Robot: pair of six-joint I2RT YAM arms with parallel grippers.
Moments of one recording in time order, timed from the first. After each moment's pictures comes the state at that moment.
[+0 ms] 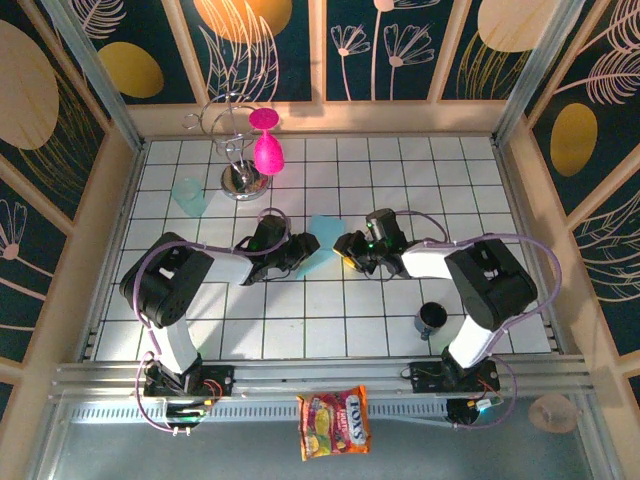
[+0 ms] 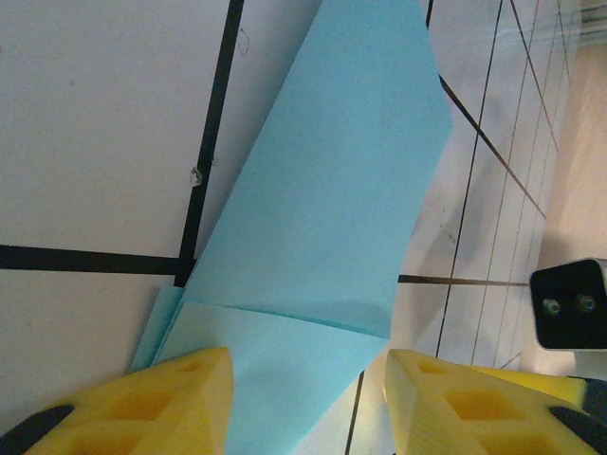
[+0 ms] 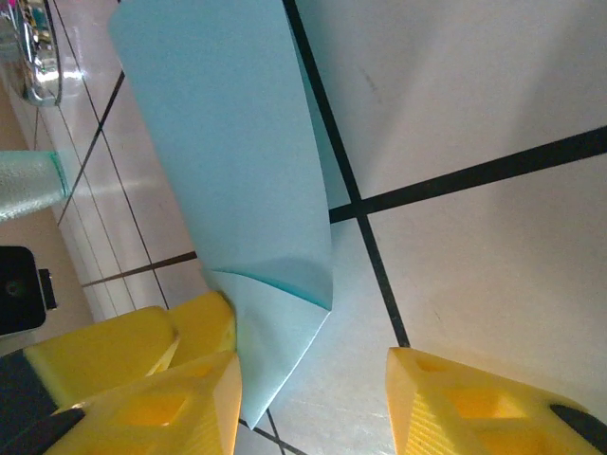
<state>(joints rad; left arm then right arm) -0.60 1.80 0.72 0.41 0.30 -1.17 0.55 1.70 0.72 0.19 -0.40 1.15</state>
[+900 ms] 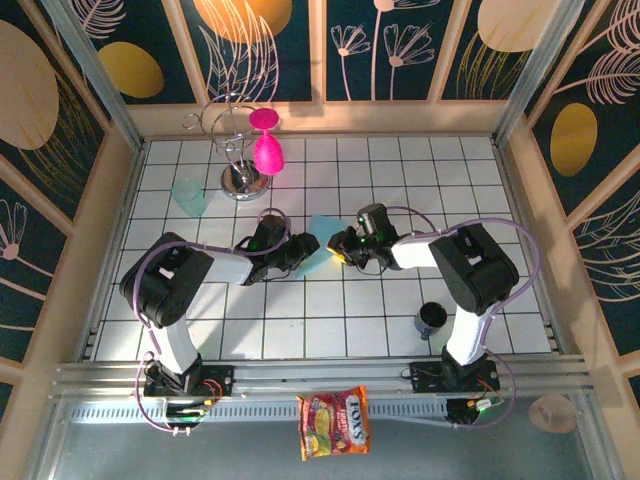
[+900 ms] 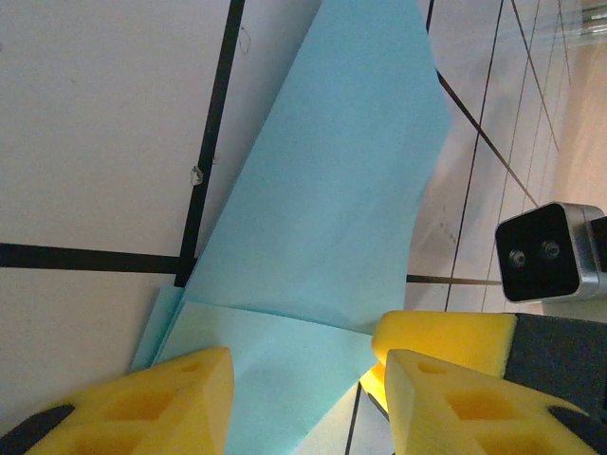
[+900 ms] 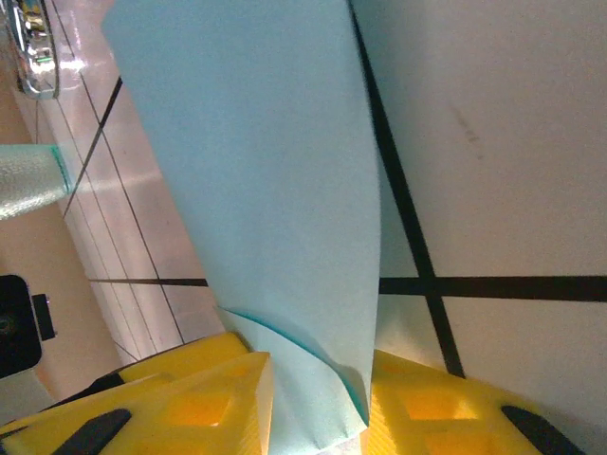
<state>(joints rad) -0.60 1.80 0.72 0.40 0.30 -1.17 0.56 1.83 0.81 0.24 -0.45 1.15</state>
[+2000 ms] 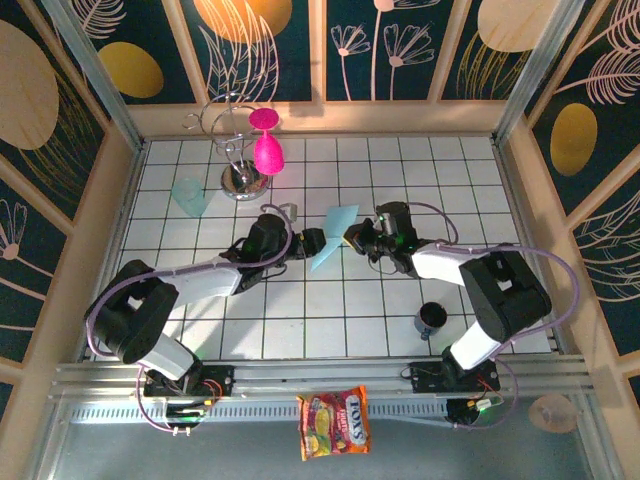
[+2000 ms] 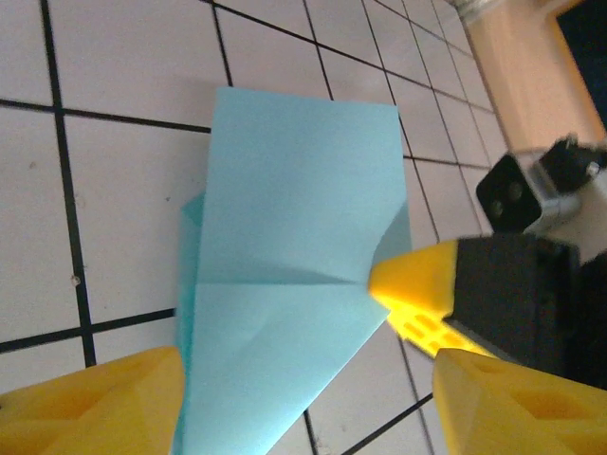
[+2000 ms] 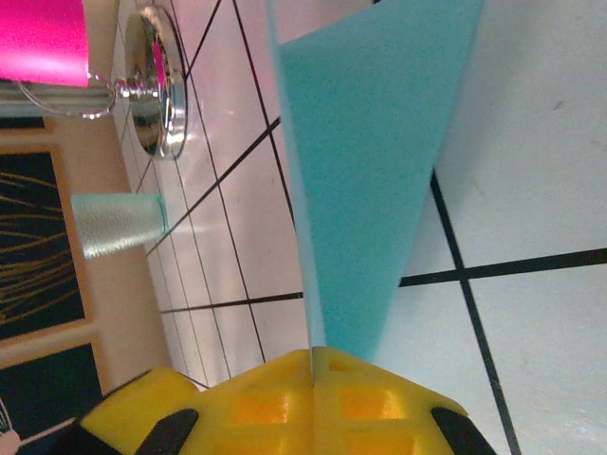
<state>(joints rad) -0.69 1.54 0.69 0.34 0.12 -0.74 0.50 1.59 0.68 0.29 -0.38 1.18</state>
